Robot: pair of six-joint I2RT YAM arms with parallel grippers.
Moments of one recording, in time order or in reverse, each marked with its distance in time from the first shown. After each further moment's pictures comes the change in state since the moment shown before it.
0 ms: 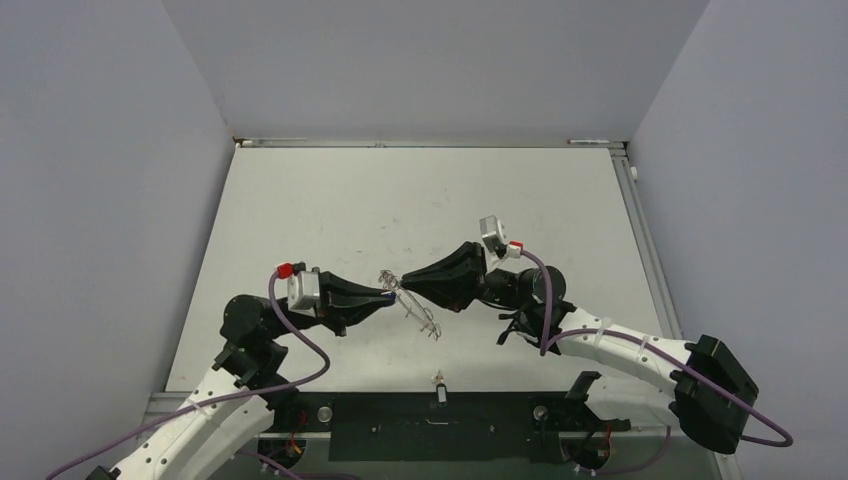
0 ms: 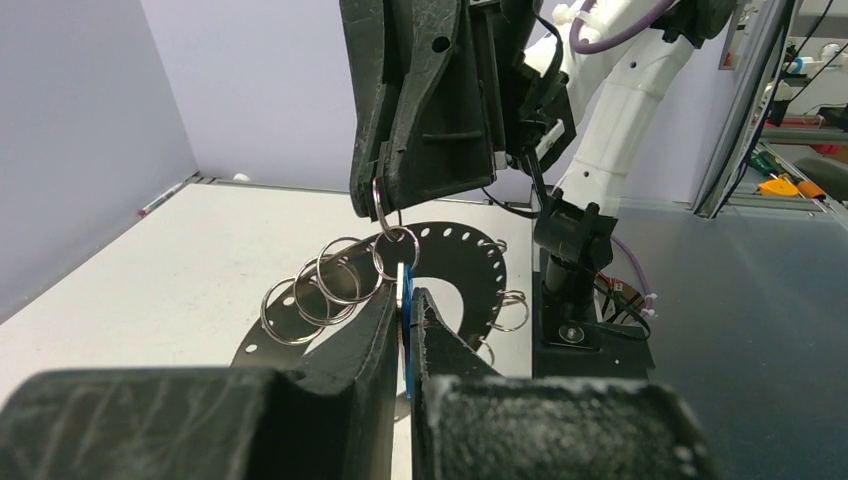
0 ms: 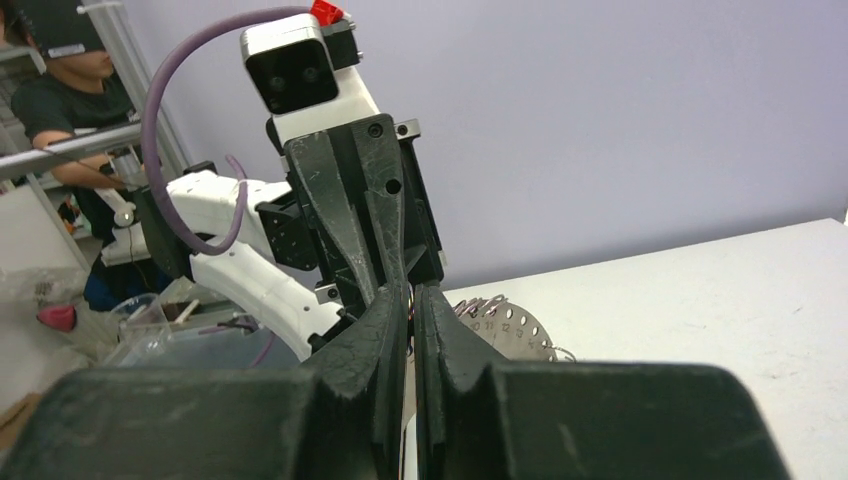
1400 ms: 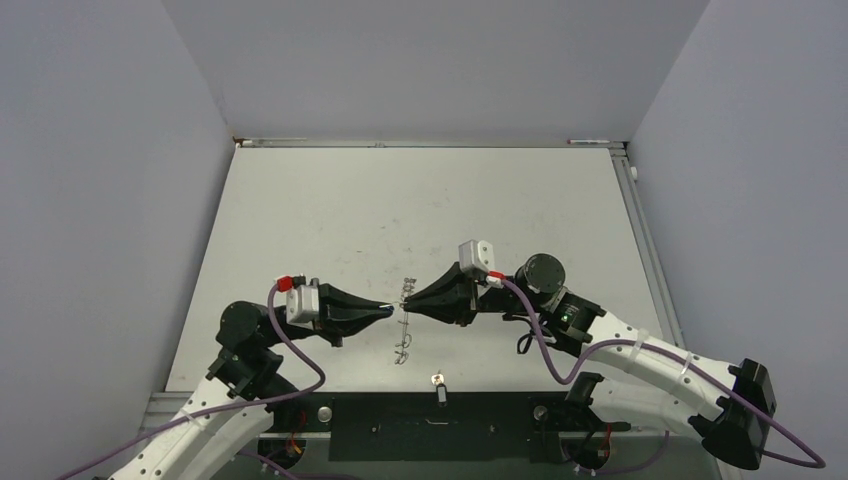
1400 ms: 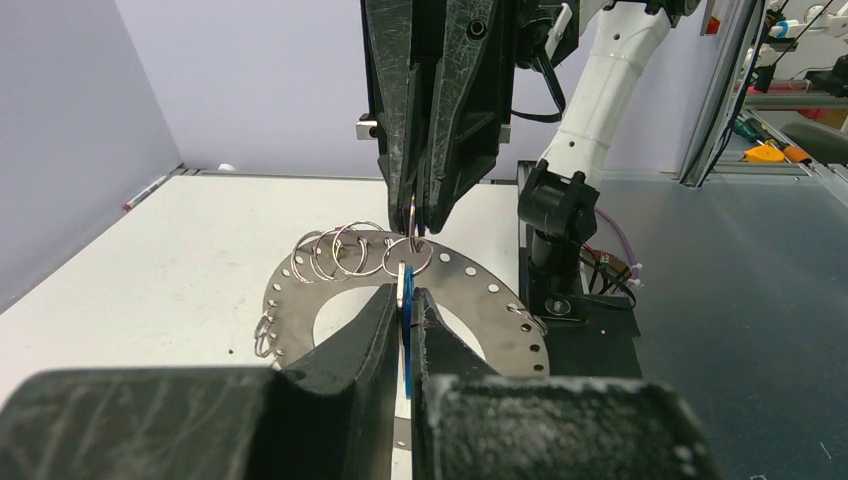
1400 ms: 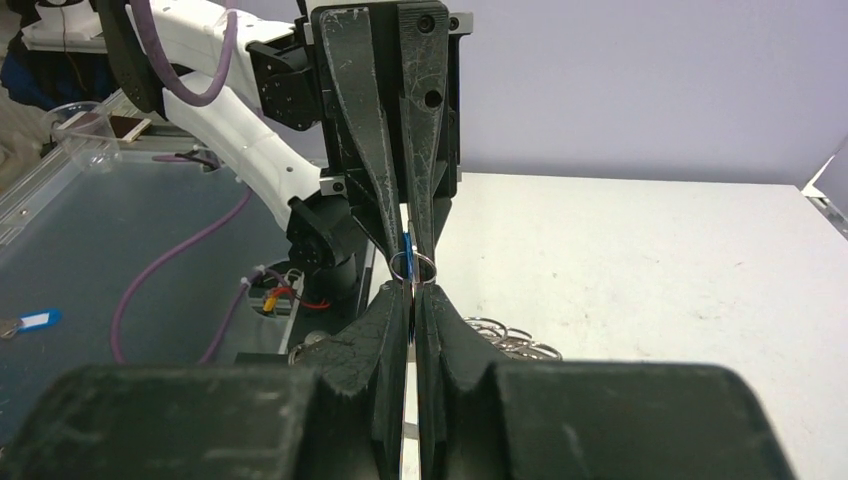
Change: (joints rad) left arm -0.011 -0.081 -0.006 -0.117 0.021 0.061; right arm 0.060 -0.130 0.150 -0.619 -0.100 -0.422
